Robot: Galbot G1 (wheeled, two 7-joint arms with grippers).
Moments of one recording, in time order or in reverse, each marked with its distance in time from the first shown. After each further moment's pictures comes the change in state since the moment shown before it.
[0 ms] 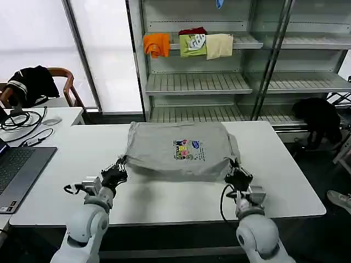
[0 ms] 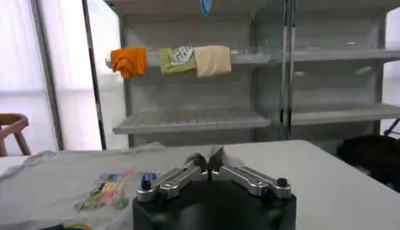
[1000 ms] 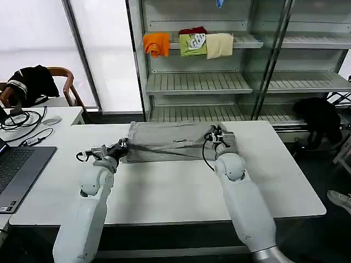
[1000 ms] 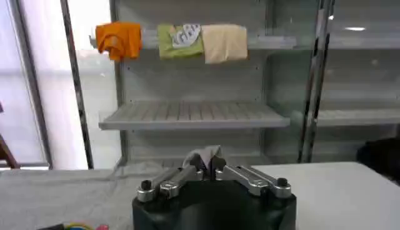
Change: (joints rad) left arm -0.316 0.002 0.055 0.393 -0.035 0.017 0.008; right arm 0.438 0.164 -0.029 -0.541 -0.027 -0.088 -0.015
